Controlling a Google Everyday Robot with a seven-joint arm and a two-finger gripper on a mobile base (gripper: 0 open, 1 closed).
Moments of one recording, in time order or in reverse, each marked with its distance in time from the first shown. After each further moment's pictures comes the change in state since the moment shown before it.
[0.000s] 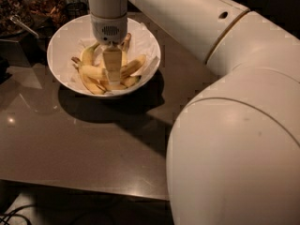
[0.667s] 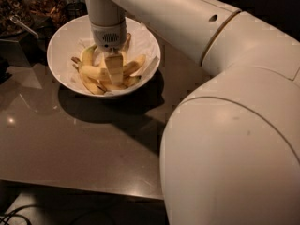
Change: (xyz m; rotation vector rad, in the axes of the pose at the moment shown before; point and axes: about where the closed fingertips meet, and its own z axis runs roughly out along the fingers) arm 0.005 -0.004 0.017 0.000 0.065 -0.038
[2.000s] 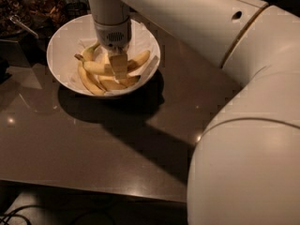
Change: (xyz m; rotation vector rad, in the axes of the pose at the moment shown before) arm 0.008 0.010 -0.017 0.090 0.023 -0.006
